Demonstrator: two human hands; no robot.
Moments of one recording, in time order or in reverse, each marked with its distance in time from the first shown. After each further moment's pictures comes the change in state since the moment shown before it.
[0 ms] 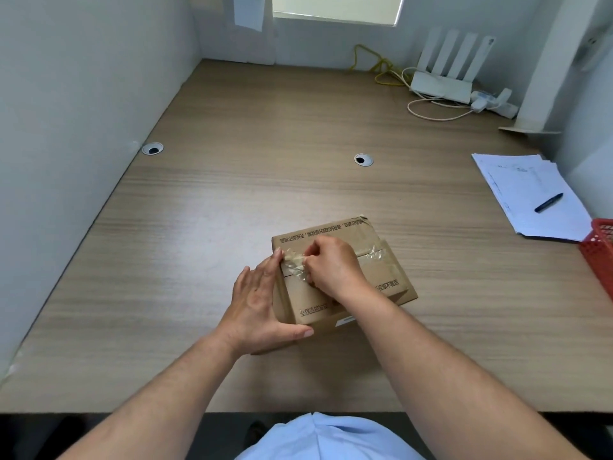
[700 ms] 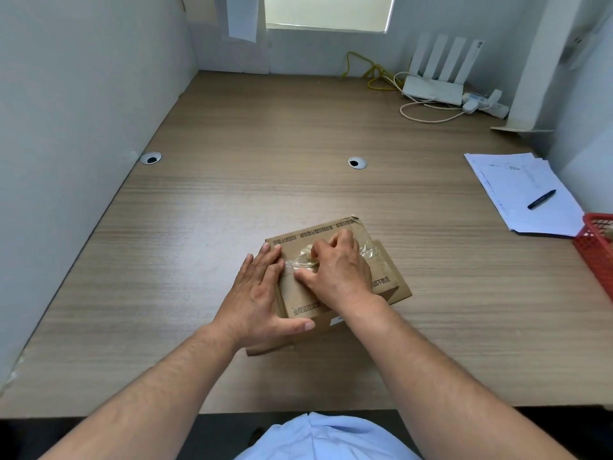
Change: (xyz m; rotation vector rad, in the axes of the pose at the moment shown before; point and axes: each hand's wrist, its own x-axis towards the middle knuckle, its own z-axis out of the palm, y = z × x) left_hand 0.012 0.010 -0.008 0.306 -0.041 0.072; right_hand -0.016 0.024 -0.005 -0.353 0.174 -0.155
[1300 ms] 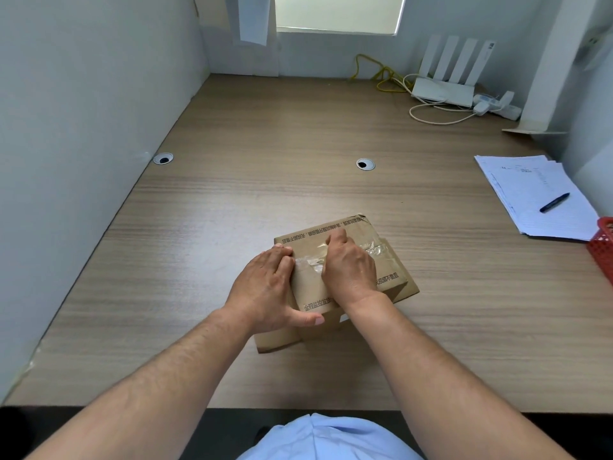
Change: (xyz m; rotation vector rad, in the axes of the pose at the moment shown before) left_hand 0.012 0.012 -0.017 0.183 -0.053 -0.037; right_hand 0.007 0.003 0.005 0.000 0.105 -0.025
